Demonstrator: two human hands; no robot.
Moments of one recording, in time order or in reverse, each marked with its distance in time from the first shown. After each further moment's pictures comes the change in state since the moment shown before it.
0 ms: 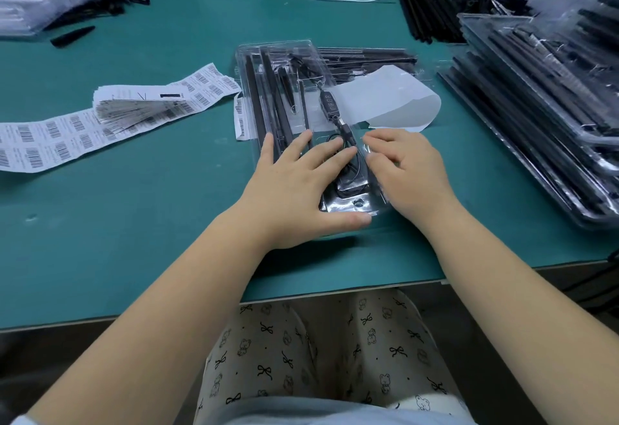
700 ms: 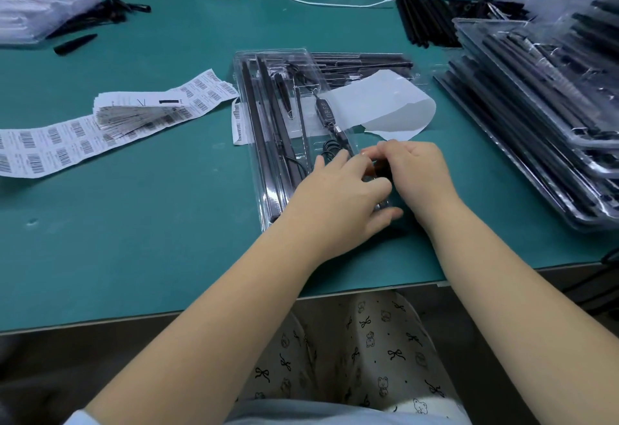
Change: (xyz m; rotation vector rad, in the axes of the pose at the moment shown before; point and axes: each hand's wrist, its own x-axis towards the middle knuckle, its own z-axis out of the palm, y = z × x) left_hand 0.010 0.049 0.003 -0.093 0.216 0.125; right_hand 0.008 0.003 -0.005 0.448 0.015 0.432
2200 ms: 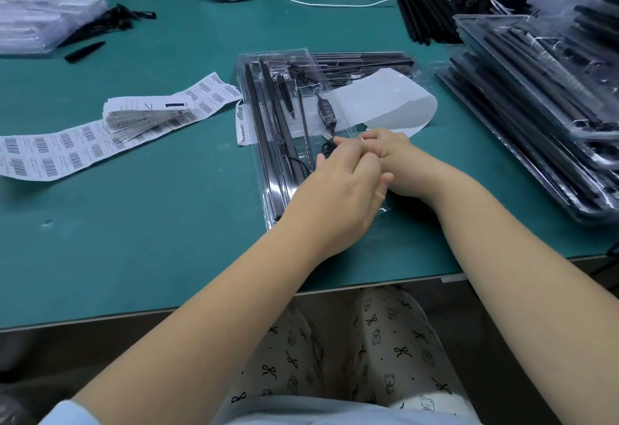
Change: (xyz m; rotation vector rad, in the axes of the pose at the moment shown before) left_hand -0.004 0.004 -0.003 -0.189 0.160 -0.057; right_hand 0.024 -0.003 -0.004 -0.616 -0.484 -0.210
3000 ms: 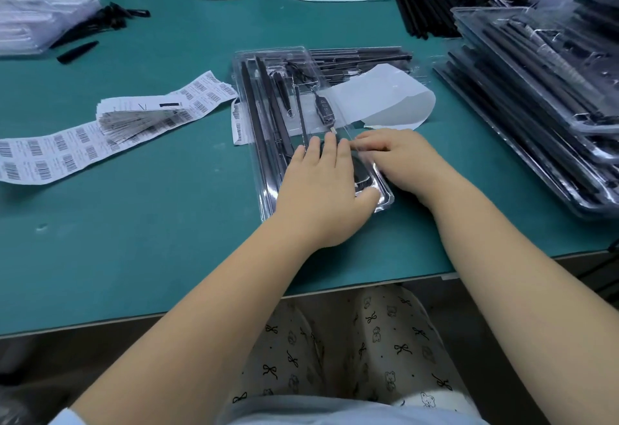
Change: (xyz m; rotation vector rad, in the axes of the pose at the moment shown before) left_hand 0.014 -0.015 0.006 0.344 -0.342 -0.267; right_hand -0.002 0.002 0.001 0.273 0.159 -0.059
